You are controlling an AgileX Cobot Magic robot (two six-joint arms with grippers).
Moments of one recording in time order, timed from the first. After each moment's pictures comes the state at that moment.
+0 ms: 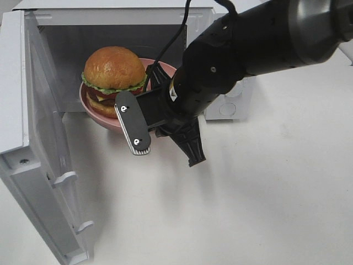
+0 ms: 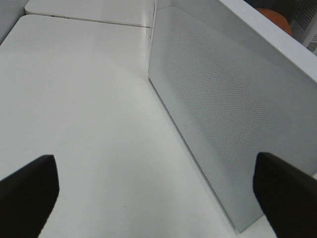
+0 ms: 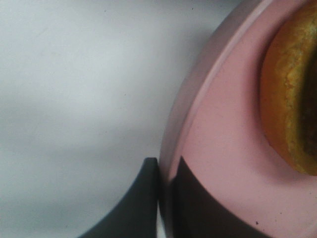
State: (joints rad) left arm 0.06 -0.01 -0.52 -0.17 1.07 0.03; right arm 0.76 1.90 -1.21 -0.22 0.36 -1.12
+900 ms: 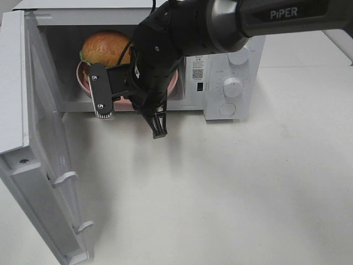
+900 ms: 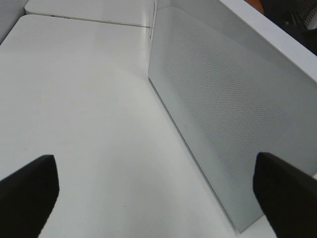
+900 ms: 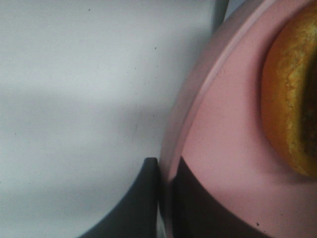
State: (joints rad) left arm 0.06 -0.01 -0.52 -0.17 1.07 0.03; right arm 0.76 2.17 -1.63 -0.29 0.54 -0.96
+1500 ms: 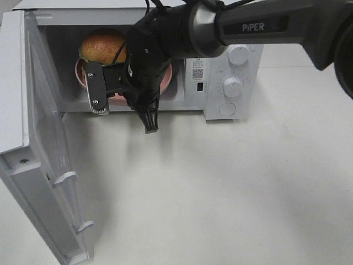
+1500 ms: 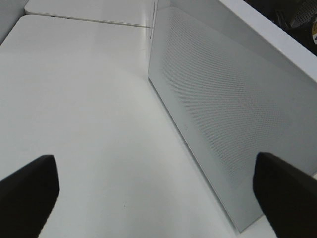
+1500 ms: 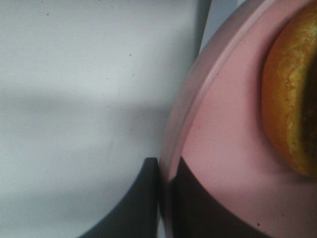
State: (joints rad) left arm 0.06 -0.01 -0.52 -0.17 1.07 0.03; right arm 0.75 2.28 -1.78 -0.28 0.55 -0.96
